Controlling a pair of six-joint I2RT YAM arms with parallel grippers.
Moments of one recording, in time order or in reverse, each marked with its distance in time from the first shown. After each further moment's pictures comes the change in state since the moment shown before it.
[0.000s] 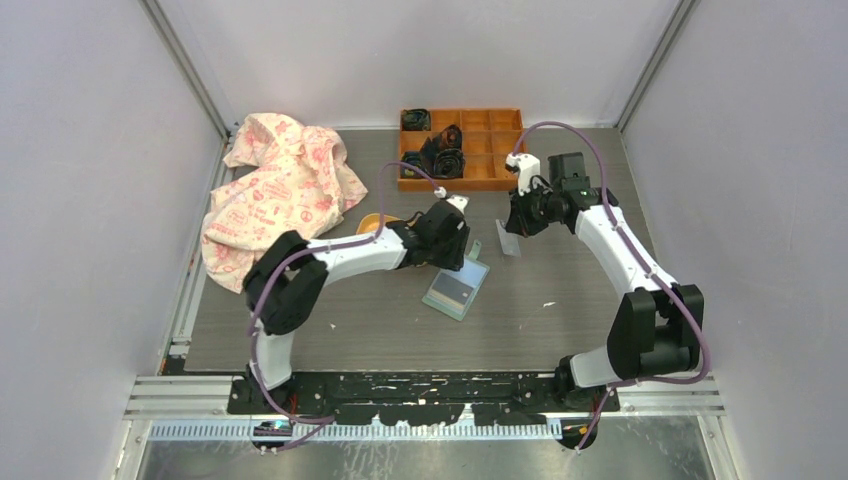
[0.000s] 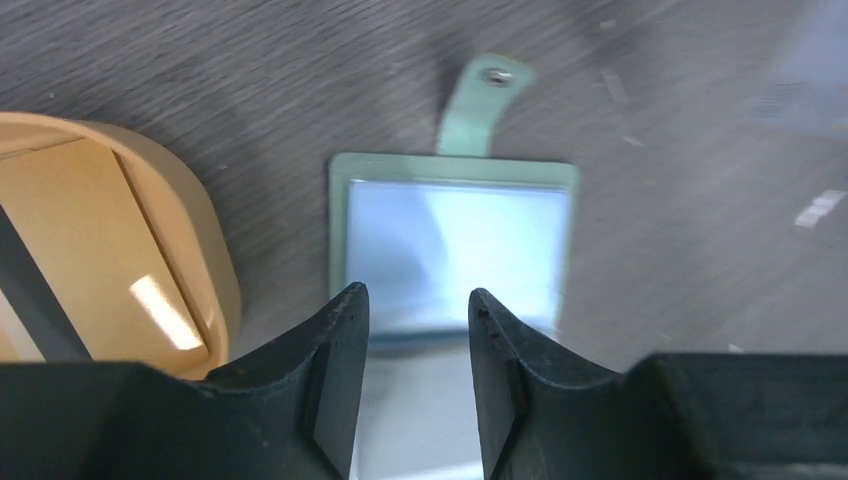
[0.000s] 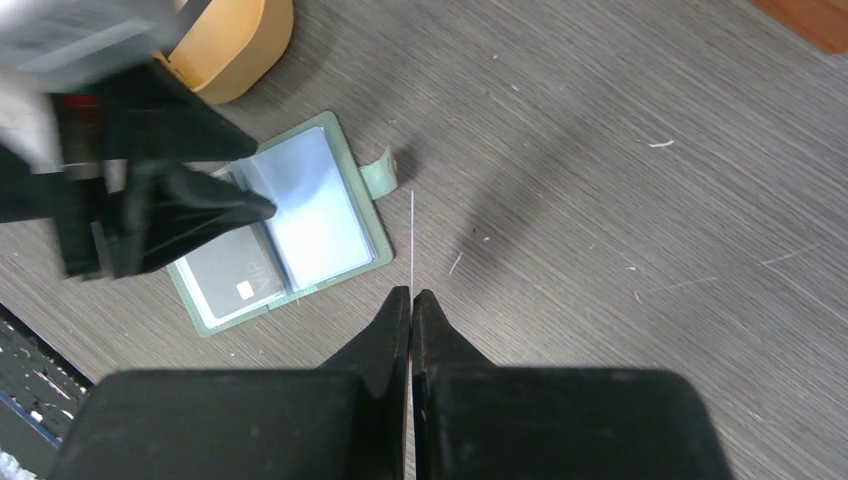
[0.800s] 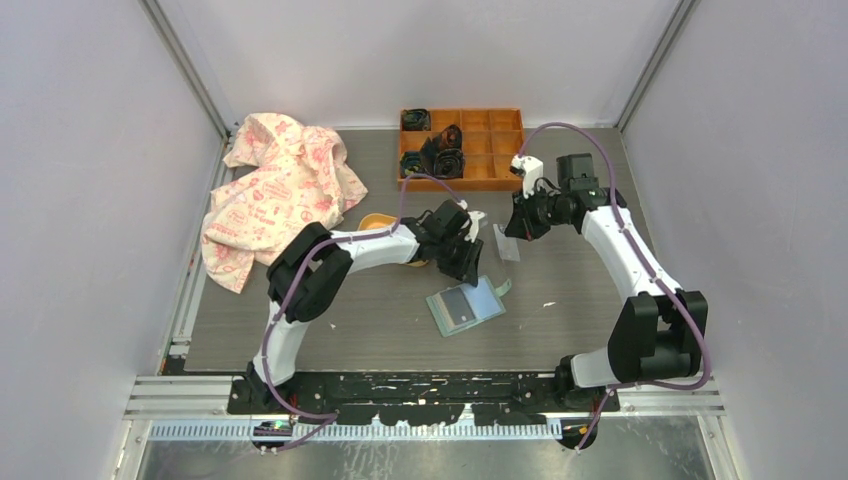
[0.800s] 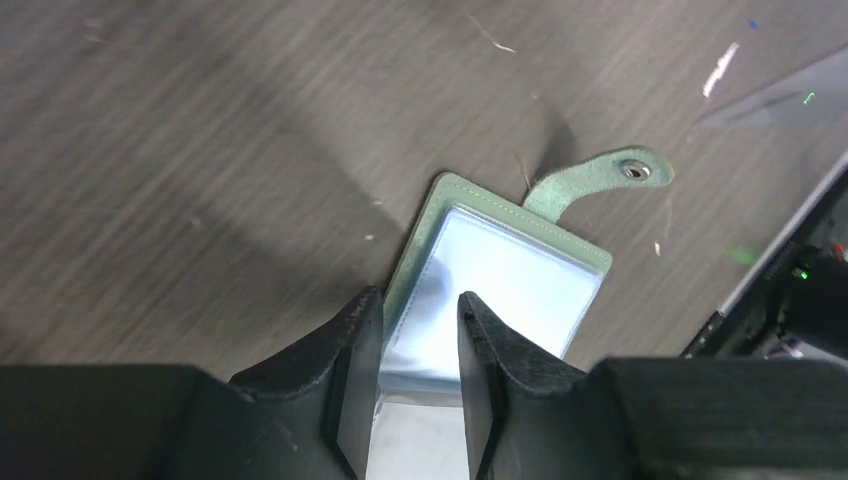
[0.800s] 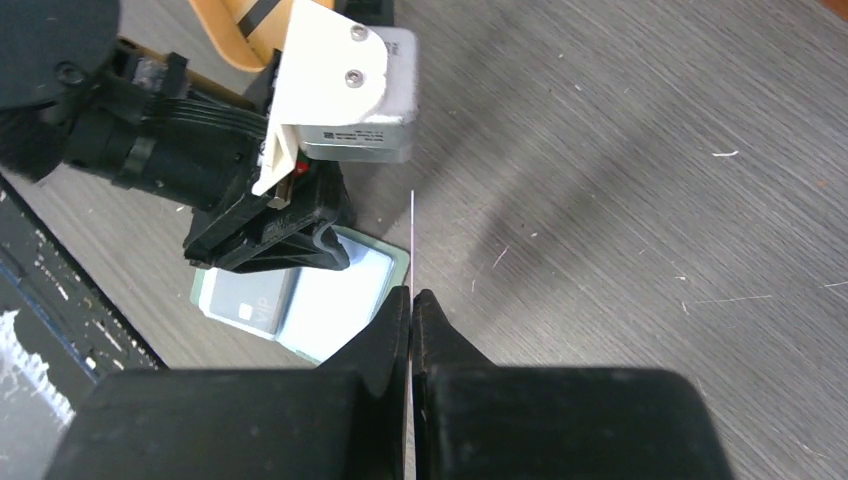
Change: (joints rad) left arm 0.023 0.211 0.161 -0.086 0.369 0.084; right arm -0.053 -0.024 0.003 -0.054 -0.138 -0.039
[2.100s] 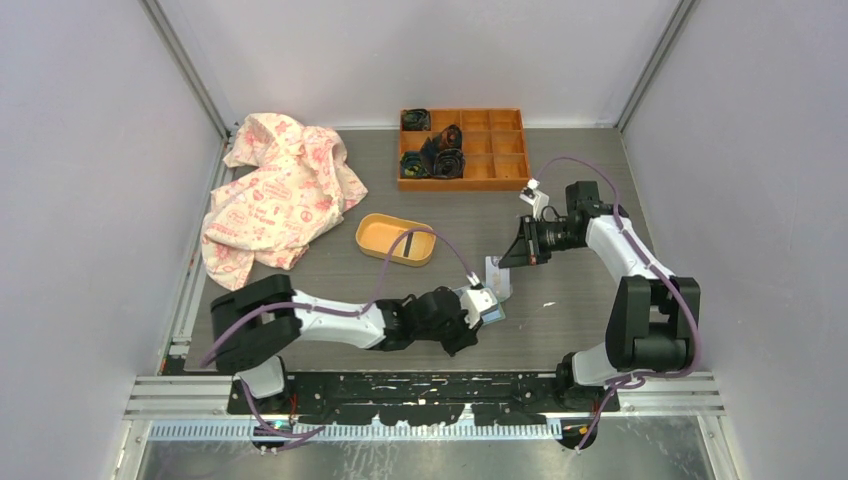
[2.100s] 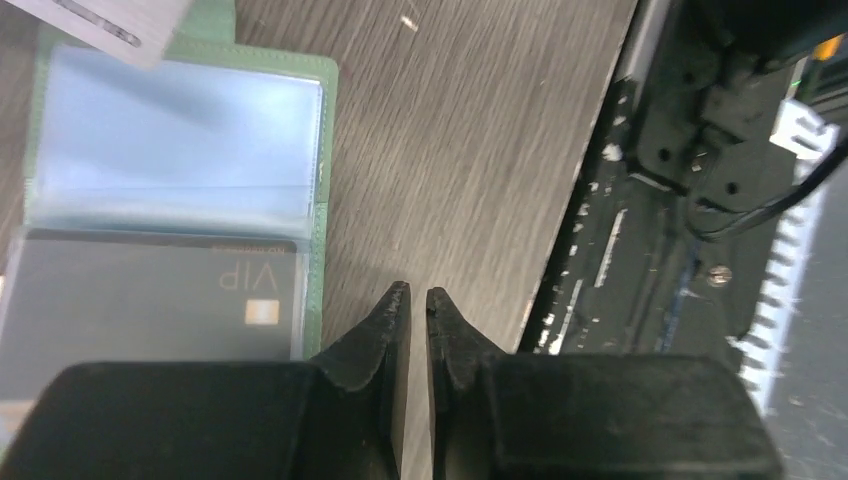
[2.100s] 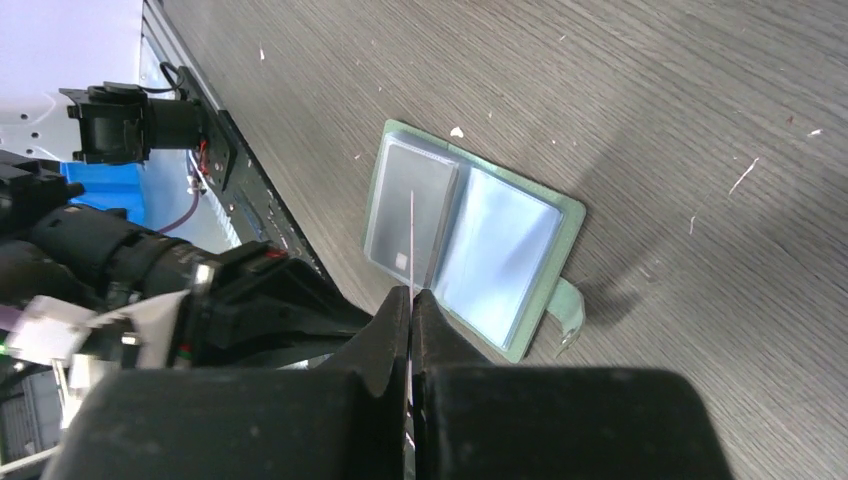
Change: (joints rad) left arm -0.389 -0.455 -0.666 0.566 -0.235 0.199; right arm -0.116 0.054 -0.162 -0.119 -0.373 0.079
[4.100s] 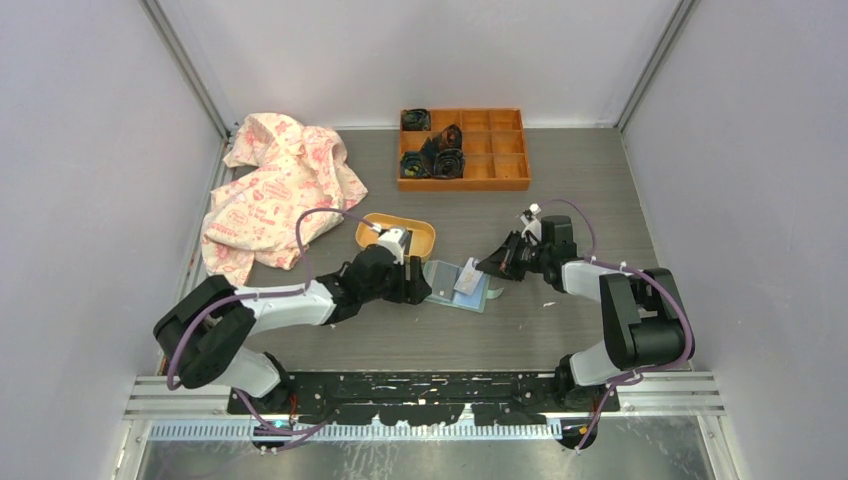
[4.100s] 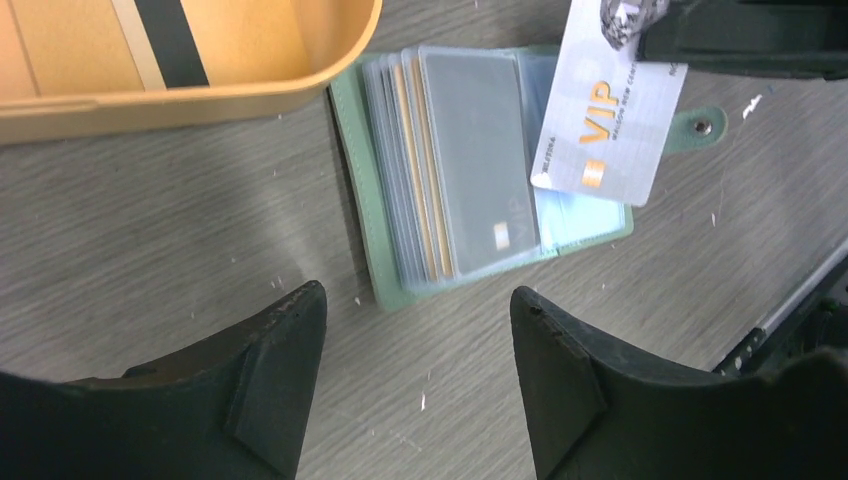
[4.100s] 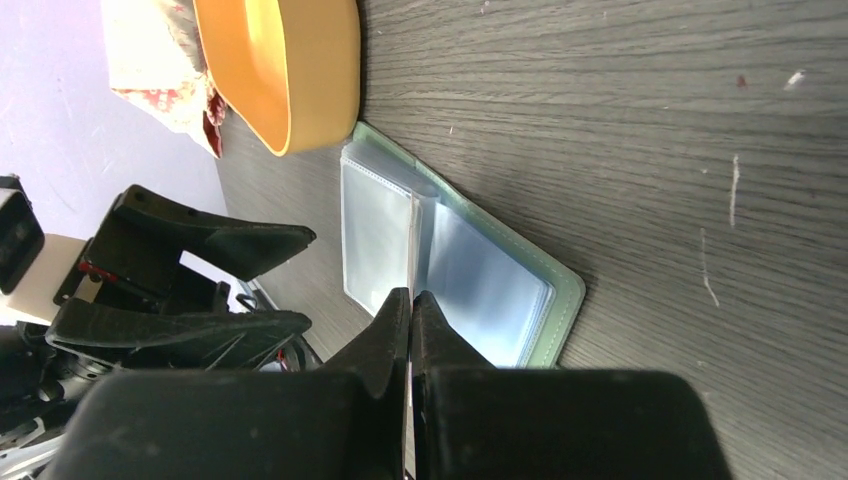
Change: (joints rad) left arm 0.418 -0.205 -0.218 -0.010 -0.087 -0.388; right arm 0.147 0.014 -0.452 1.006 0.239 0.976
